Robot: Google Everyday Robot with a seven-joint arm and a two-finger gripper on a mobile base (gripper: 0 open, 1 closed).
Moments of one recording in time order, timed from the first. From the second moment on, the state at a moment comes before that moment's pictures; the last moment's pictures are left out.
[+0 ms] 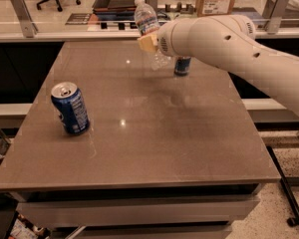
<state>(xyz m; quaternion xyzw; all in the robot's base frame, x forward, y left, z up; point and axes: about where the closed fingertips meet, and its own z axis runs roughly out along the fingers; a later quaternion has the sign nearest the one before) 0.722 -0.015 0.939 -0.28 0.78 0.13 0.55</state>
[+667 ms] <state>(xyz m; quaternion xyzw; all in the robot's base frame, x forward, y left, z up) 0.726 -0.001 0.970 -0.29 0.71 0.16 0.63</state>
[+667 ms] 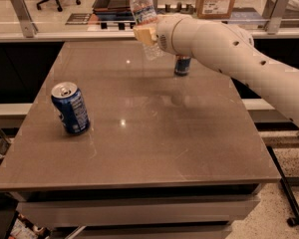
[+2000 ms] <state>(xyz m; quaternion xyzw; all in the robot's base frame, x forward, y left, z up) 0.742 0.041 0.965 -0.32 0.65 0.20 0.66</state>
